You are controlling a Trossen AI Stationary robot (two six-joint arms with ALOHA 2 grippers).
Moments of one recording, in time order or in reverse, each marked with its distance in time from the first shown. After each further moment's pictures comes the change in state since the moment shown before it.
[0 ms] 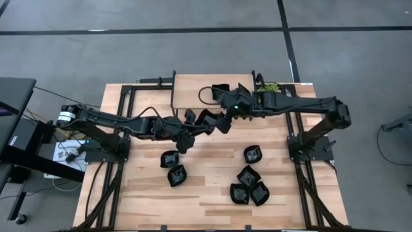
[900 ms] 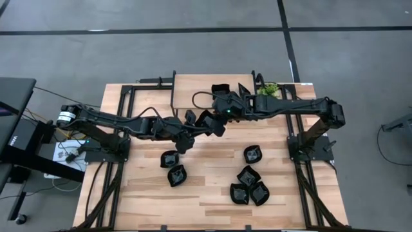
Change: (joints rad) left arm -0.001 0.000 0.000 -0.011 0.009 0.034; right arm 0.013 0.067 -0.001 0.061 0.004 -0.009
